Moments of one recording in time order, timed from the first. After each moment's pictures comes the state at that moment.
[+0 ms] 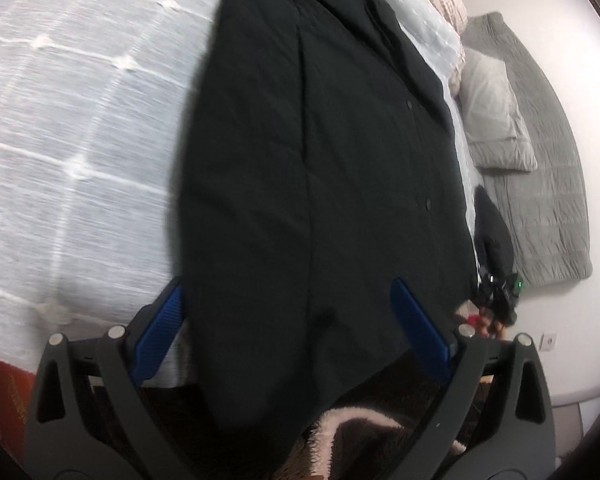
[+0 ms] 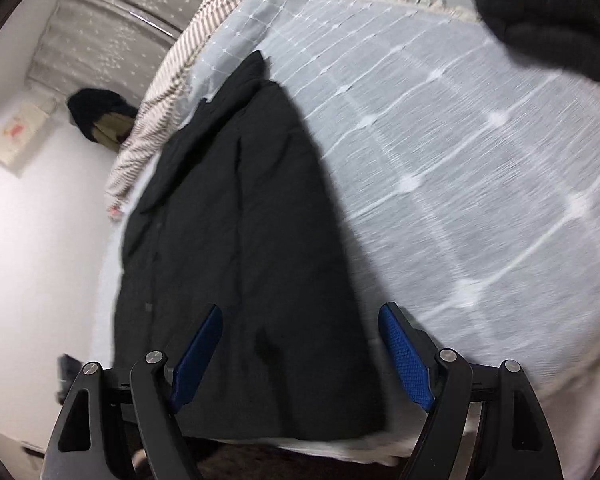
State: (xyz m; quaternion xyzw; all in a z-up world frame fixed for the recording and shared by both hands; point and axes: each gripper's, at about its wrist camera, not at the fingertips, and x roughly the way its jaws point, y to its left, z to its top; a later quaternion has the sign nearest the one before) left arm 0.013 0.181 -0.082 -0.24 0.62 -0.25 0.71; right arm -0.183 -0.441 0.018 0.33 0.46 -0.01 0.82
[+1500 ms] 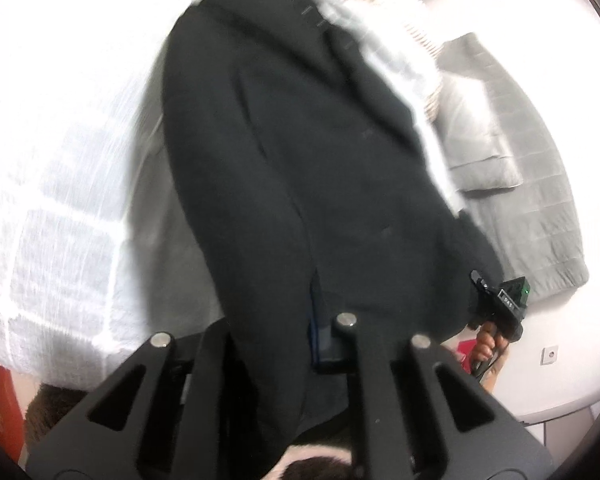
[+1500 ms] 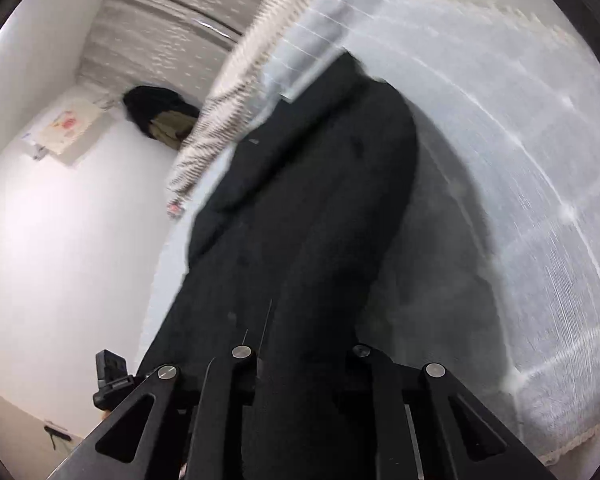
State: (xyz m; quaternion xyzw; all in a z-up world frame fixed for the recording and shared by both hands) left arm -0.008 0.167 -0.030 -0.27 0.53 -0.24 0.77; right arm -0.142 -0.377 0.060 0.34 0.41 0.08 0.84
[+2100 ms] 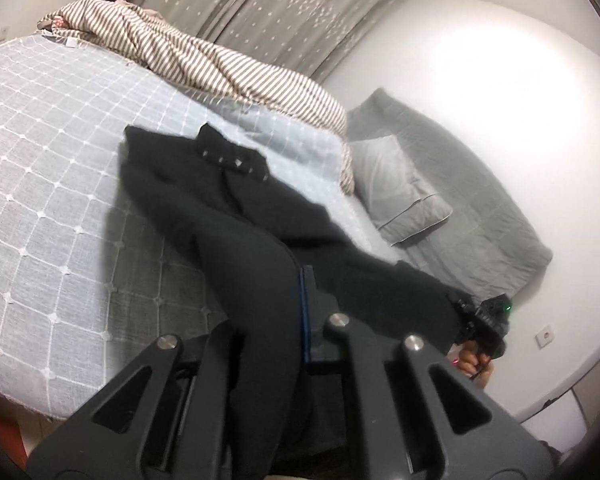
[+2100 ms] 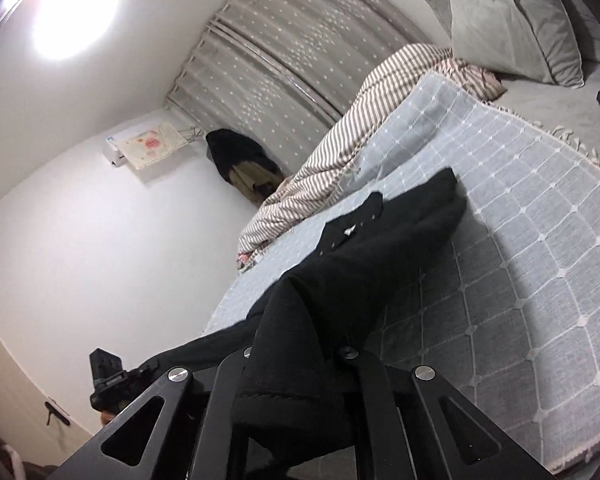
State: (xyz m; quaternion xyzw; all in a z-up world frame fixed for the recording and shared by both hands) left arm -0.058 0.177 0.111 -0.26 0.34 -0.30 0.85; right arm -0.189 -0.348 0.164 0.31 0.25 0.15 0.90
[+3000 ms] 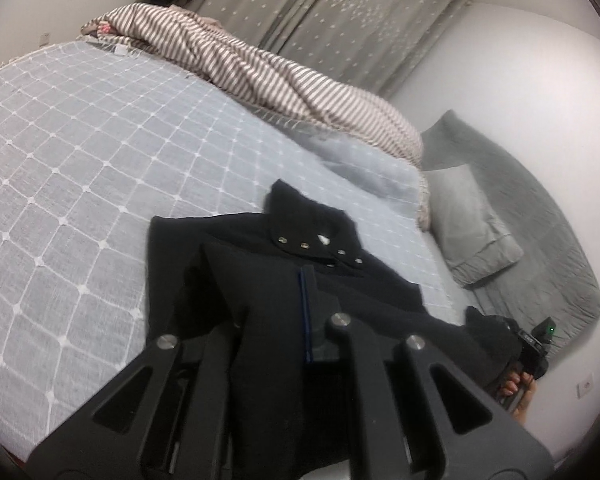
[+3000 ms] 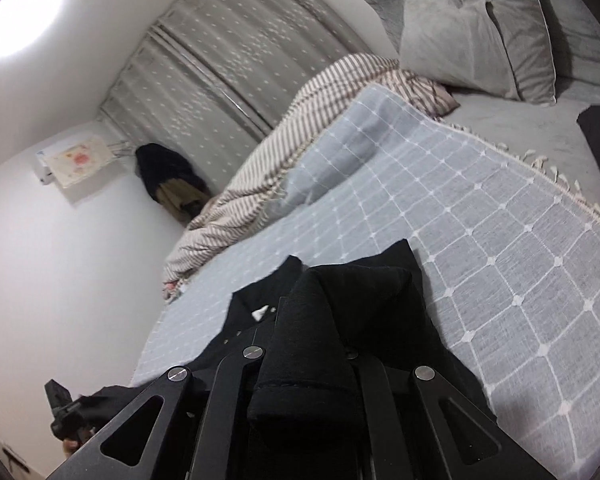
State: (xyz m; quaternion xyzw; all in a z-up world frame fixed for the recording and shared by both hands) left arm 0.090 0.204 0.072 -0.25 0.36 -0.18 0.88; right arm -0.054 -0.384 0.148 0.30 0.29 0.02 0.91
